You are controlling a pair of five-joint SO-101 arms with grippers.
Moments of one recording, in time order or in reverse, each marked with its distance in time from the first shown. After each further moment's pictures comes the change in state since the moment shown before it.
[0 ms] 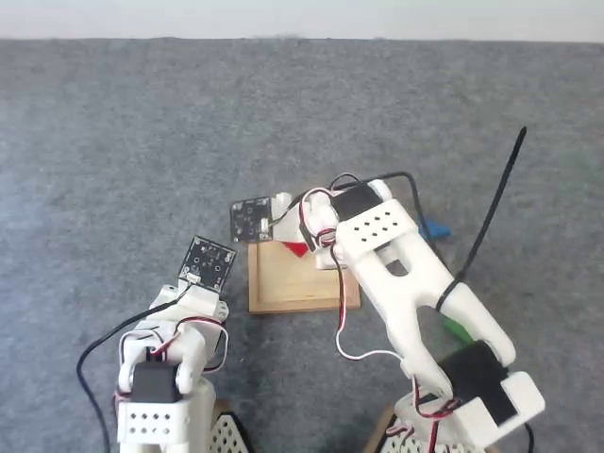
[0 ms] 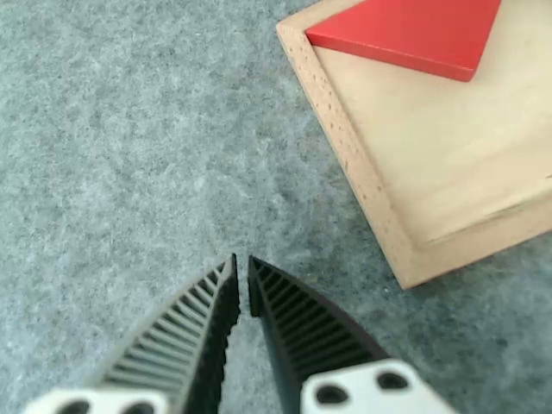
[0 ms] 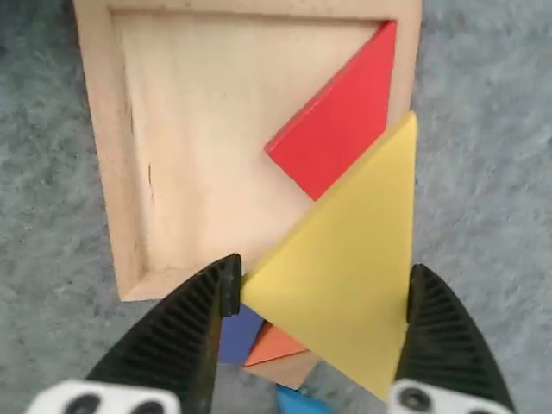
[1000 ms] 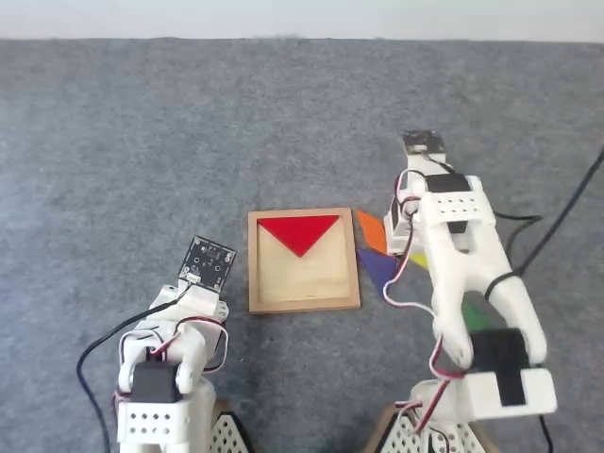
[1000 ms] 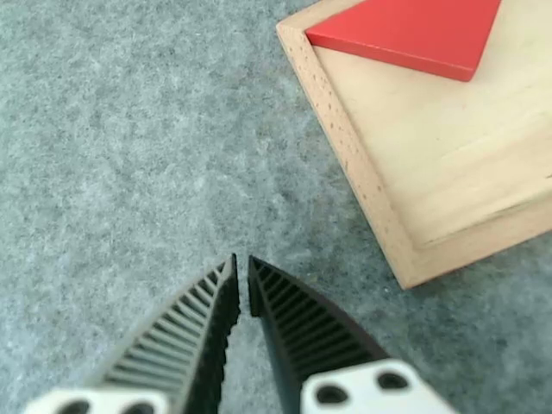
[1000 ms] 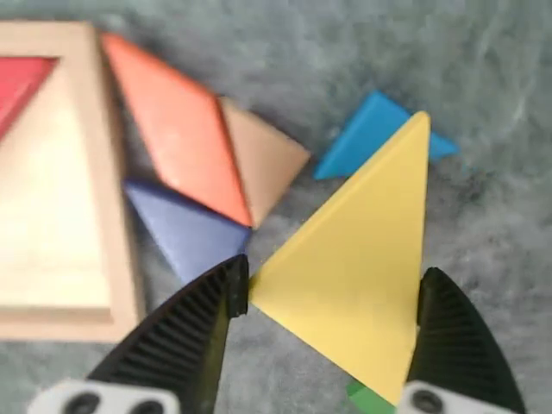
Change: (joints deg) left arm 0.0 0.0 0.0 0.0 0.0; right arm 24.4 2.6 4.8 3.2 -66.8
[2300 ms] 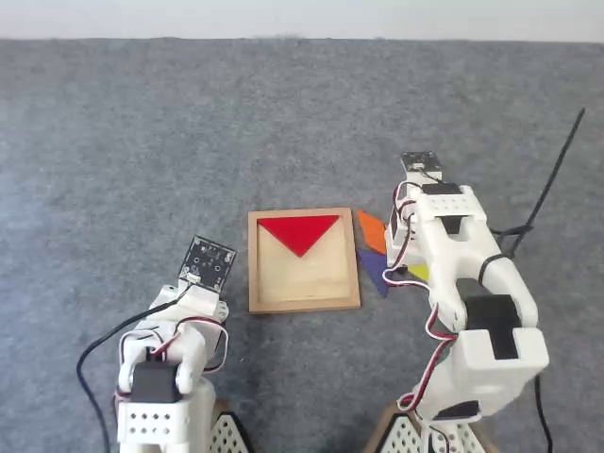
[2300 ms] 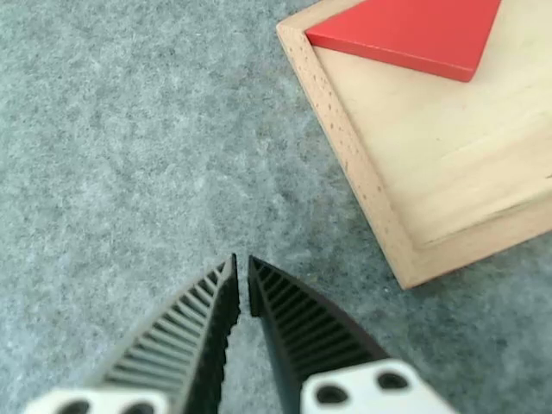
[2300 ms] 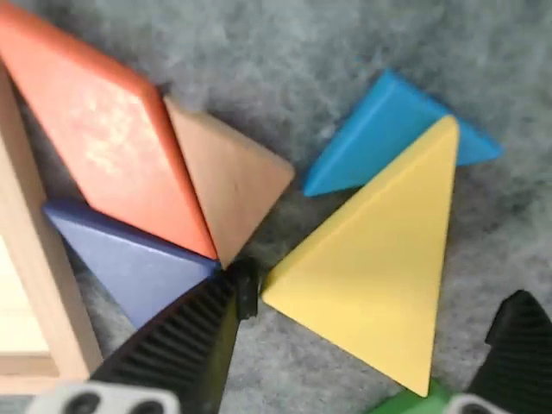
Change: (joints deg) left arm 0.0 0.0 0.0 0.0 0.0; right arm 1.8 11.9 1.6 -6.6 -1.1
